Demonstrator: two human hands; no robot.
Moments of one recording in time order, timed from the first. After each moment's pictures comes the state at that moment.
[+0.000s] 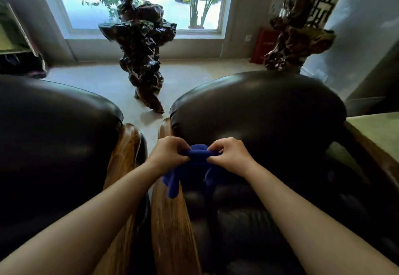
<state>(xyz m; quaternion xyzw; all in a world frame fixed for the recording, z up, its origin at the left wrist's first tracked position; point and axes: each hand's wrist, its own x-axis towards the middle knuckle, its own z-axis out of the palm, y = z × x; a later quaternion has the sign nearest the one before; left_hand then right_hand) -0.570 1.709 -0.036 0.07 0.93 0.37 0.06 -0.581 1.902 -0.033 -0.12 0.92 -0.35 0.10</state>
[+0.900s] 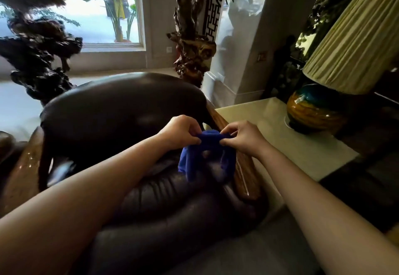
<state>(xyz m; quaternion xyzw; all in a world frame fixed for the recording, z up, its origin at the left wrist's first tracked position) -0.375 2.273 0.102 0.25 0.90 0.35 0.05 -0.317 2.463 0.114 0.02 0.94 -0.33 -0.02</state>
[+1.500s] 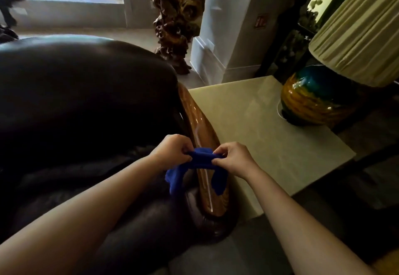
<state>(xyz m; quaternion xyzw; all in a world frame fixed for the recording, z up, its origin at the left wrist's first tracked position) -0.515 2.502 -0.020 0.22 0.91 0.32 0.15 -0.462 2.686 -0.008 0.09 0.93 -0.33 0.12</state>
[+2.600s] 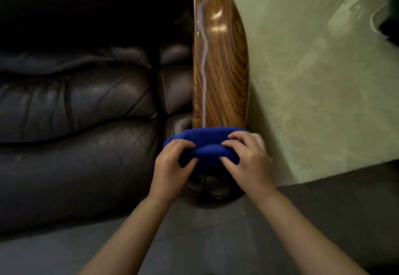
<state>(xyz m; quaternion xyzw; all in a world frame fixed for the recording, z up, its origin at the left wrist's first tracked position) -0.392 2.646 -0.451 0.04 0.90 0.43 -0.08 -0.397 2.826 -0.417 -0.08 0.96 -0.23 -0.09</state>
